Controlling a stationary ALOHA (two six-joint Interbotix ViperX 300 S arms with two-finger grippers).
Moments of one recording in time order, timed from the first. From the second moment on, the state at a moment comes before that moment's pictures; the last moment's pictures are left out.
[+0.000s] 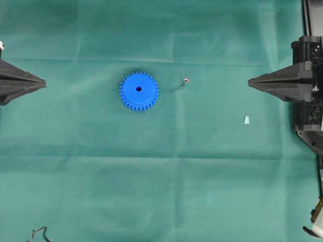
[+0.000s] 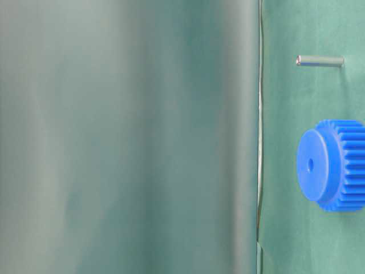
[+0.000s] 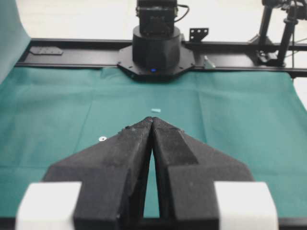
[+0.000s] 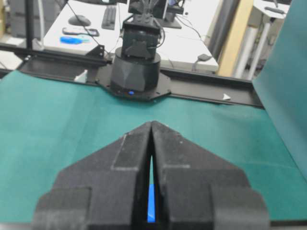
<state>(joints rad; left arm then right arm) 0.00 -0.97 1.18 0.00 -0.29 0.00 0.00 -0.96 1.17 0.00 -0.29 0.00</state>
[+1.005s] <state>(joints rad) 0.00 -0.97 1.16 0.01 -0.24 0.00 -0.15 -0.59 1.00 0.00 -0.14 0.02</state>
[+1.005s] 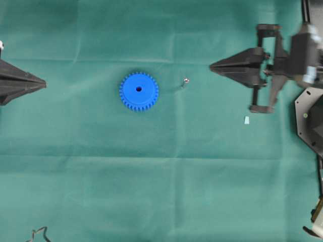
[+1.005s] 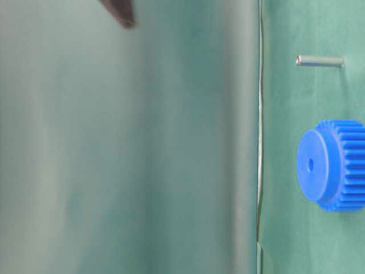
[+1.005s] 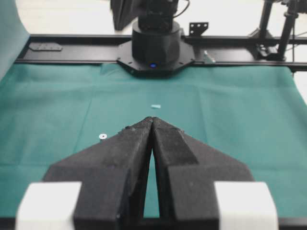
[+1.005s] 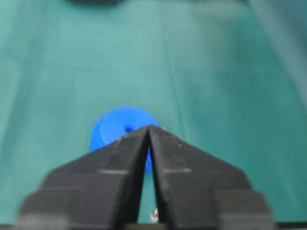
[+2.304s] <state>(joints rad) 0.00 -0.96 1.16 0.02 -0.22 -0.01 -0.24 0.00 0.95 0.09 -0.28 0.02</state>
